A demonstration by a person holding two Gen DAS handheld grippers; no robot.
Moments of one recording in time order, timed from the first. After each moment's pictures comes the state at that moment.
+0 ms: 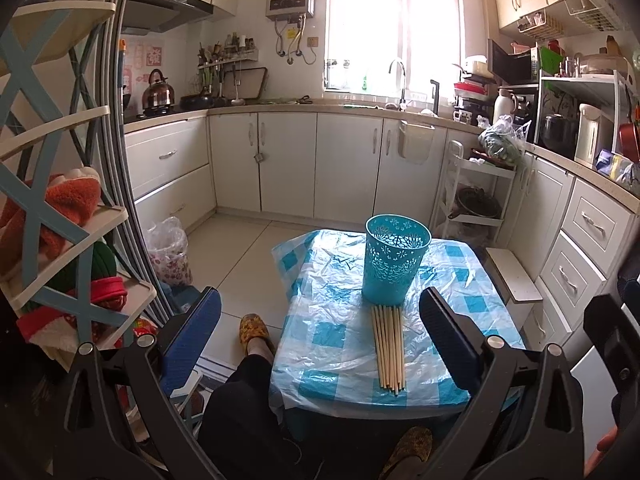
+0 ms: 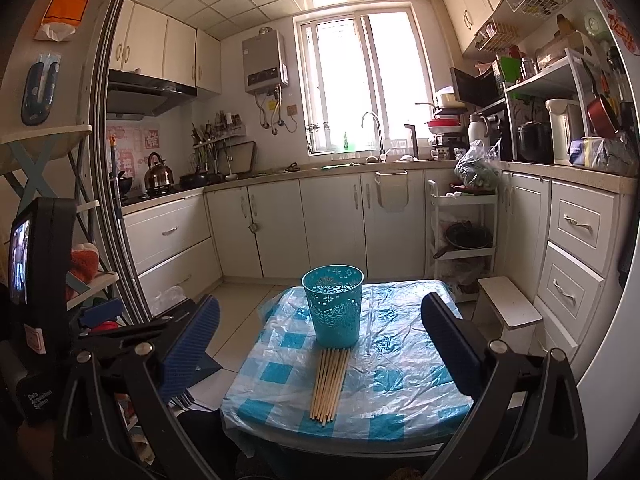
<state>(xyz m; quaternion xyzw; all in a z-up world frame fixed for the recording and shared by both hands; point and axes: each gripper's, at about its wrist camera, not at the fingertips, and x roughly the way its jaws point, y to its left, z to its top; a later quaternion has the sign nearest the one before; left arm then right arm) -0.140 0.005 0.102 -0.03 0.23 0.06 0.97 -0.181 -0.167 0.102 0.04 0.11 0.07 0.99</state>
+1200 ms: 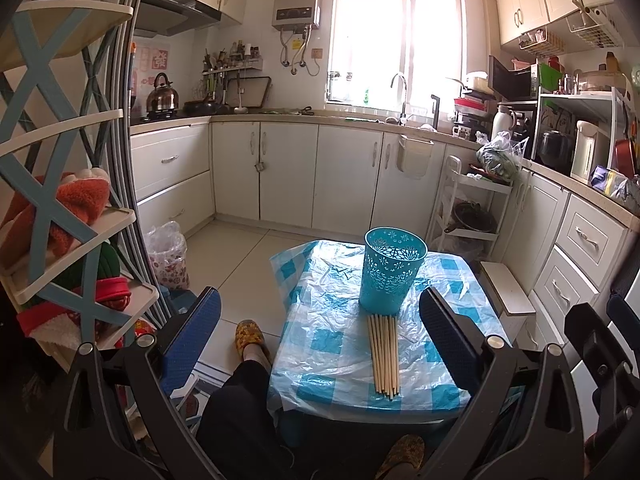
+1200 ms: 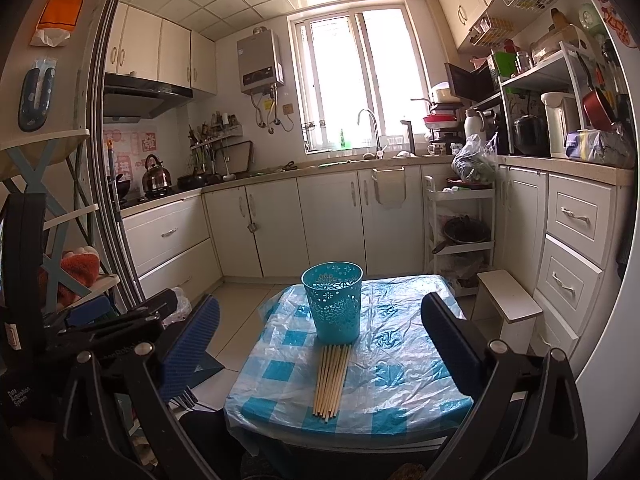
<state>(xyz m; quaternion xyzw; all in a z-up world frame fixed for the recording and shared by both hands) -0.156 0.006 0.112 -0.05 0.21 0.05 0.97 -0.182 -0.171 0.105 0.04 0.13 0.07 0.99</state>
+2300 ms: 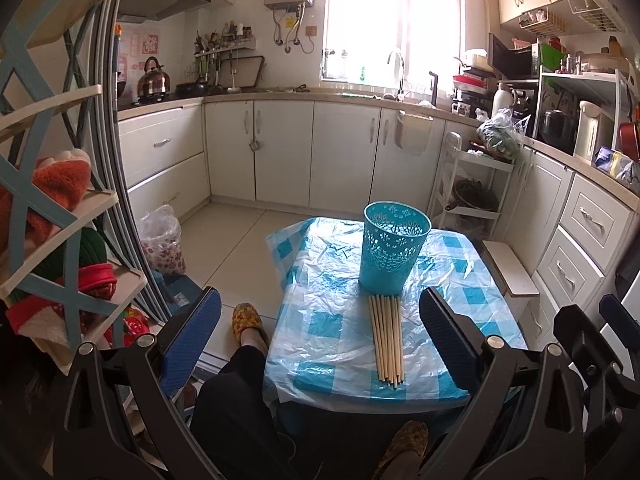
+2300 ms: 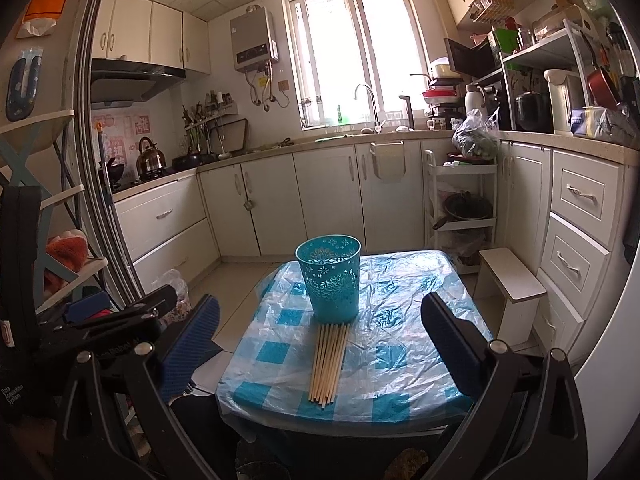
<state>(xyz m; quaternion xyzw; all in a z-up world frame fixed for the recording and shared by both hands) -0.122 0.005 0.082 -0.04 0.26 0.05 0.96 -0.150 -0.174 0.081 0.06 0.19 0.06 0.98</state>
